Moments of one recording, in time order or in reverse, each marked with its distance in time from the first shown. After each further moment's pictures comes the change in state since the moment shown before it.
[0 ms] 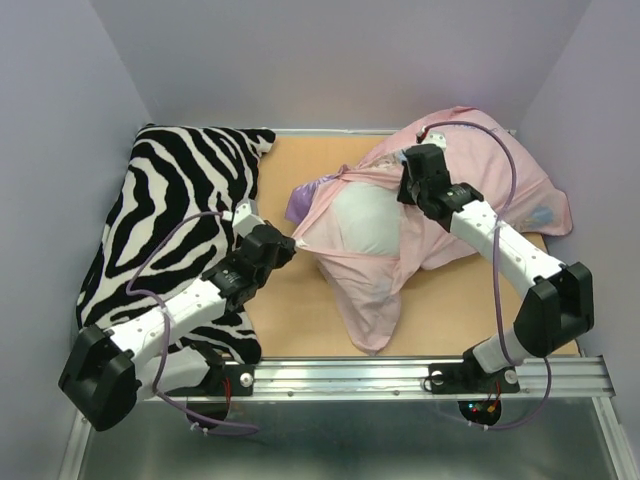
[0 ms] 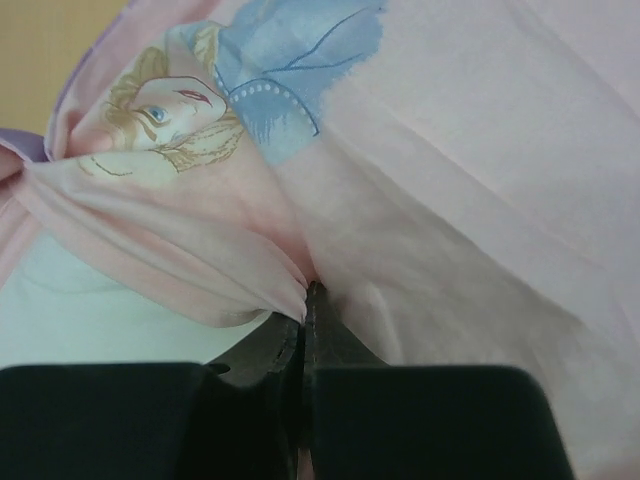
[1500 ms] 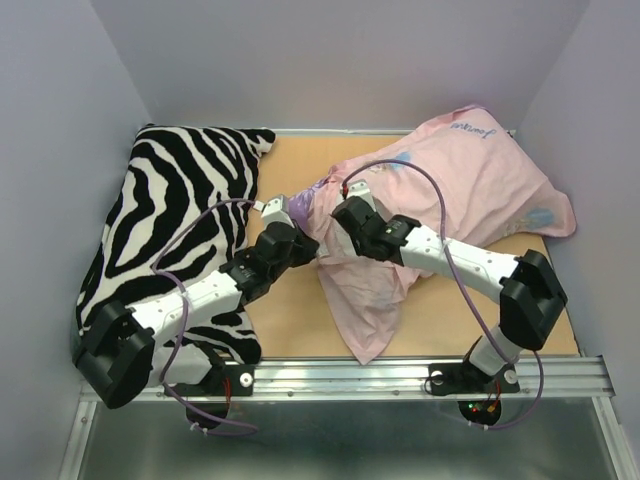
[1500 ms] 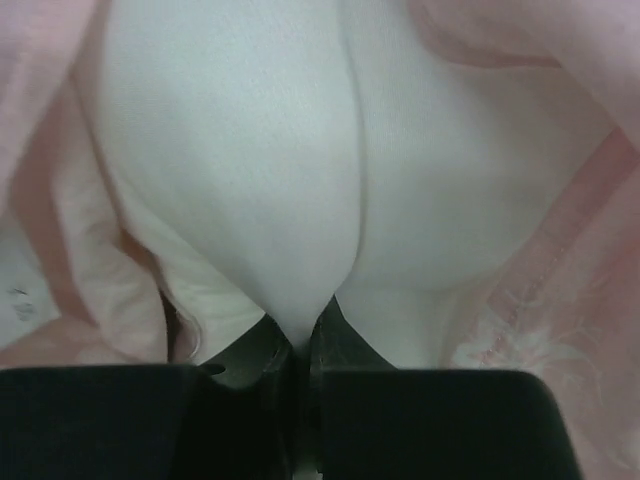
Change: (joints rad) left arm -0.050 0.153 0.006 0.178 0.169 0.152; right arm 0.432 0.114 -0.075 -0.153 0.138 -0.064
